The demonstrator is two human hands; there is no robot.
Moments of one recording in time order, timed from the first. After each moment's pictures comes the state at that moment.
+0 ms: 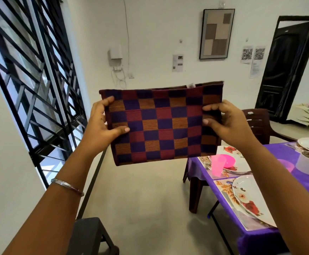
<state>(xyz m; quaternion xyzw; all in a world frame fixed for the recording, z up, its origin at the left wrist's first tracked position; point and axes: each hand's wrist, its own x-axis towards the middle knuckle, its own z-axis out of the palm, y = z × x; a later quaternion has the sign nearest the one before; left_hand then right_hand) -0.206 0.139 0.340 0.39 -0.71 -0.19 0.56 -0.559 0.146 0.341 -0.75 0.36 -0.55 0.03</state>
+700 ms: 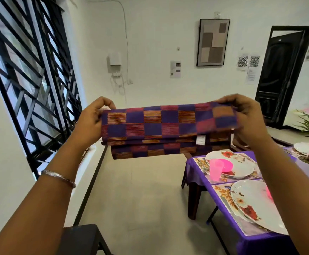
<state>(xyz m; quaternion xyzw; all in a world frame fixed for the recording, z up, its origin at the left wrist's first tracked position) -0.196 0.148 0.369 0.35 -0.74 -0.17 0.55 -0.578 0.155 0.366 -0.69 0.27 -0.65 0.17</state>
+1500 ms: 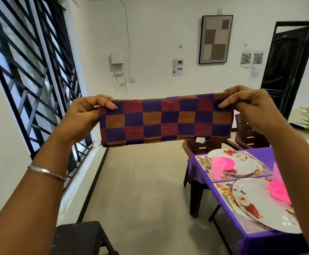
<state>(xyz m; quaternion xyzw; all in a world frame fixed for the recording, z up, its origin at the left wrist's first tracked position) -0.189 0.166 0.389 0.28 -0.72 -0.32 0.55 -0.594 0.173 0.391 -0.75 0.32 -0.55 0.18</state>
